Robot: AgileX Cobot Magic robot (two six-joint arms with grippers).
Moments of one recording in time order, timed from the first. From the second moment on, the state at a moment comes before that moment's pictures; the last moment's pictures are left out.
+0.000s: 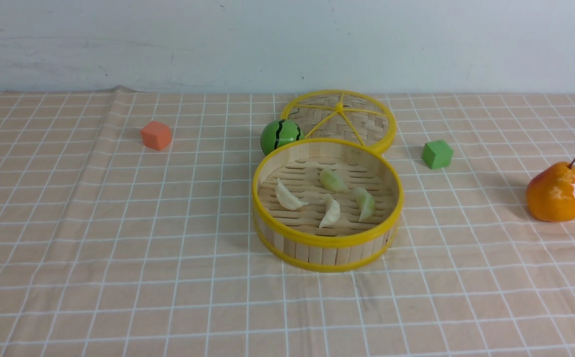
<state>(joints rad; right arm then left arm) 0.03 -0.01 0.02 -0.11 0.39 0.26 0.02 -0.01 0.03 0.03 0.38 -0.23</state>
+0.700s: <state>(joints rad) 0.03 -0.01 0.02 -0.11 0.39 0.26 0.02 -0.01 0.03 0.03 0.38 -0.23</state>
